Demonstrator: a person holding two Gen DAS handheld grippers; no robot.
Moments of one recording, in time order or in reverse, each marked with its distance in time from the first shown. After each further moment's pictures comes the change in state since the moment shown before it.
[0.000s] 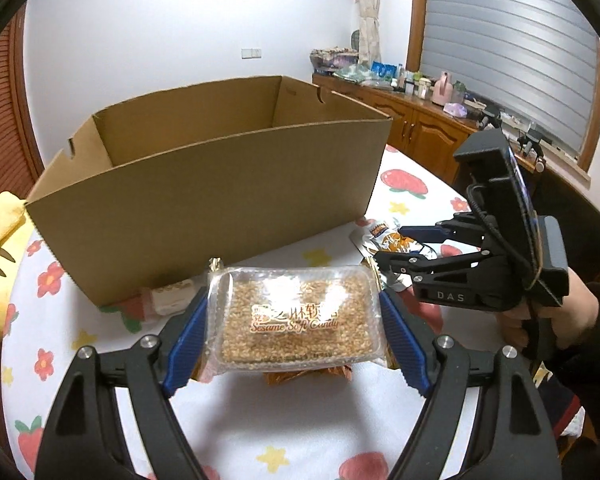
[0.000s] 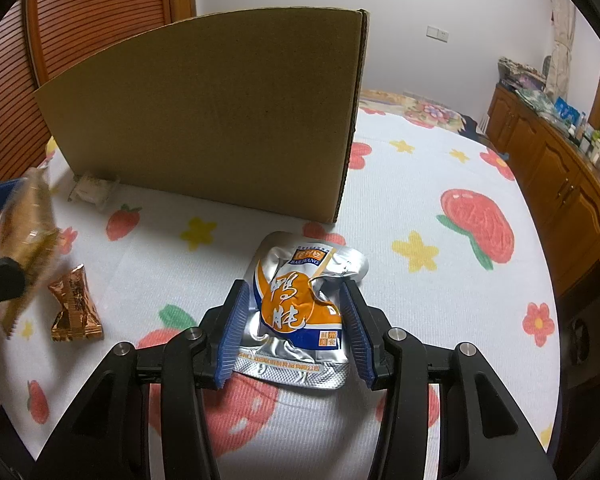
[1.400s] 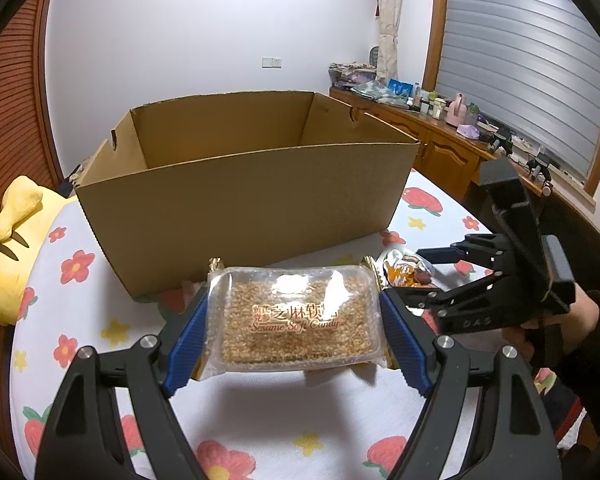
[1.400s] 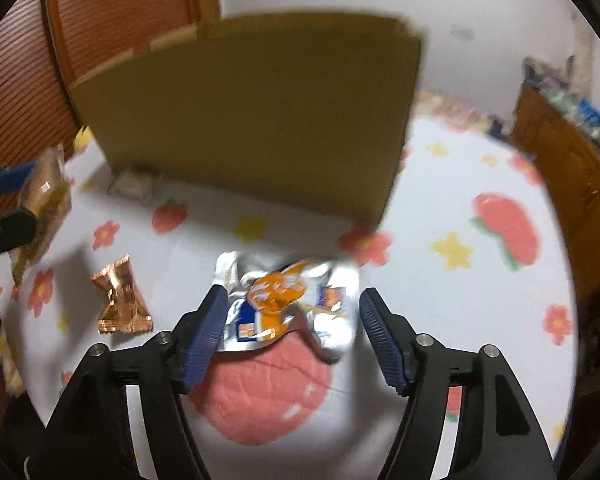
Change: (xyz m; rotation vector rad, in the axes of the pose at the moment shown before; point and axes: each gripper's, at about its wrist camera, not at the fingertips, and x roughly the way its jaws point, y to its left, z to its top) left arm -0.017 0.025 -0.006 -0.064 -0.043 0.028; right arm -0.001 0.012 0.006 -0.031 0.047 0.123
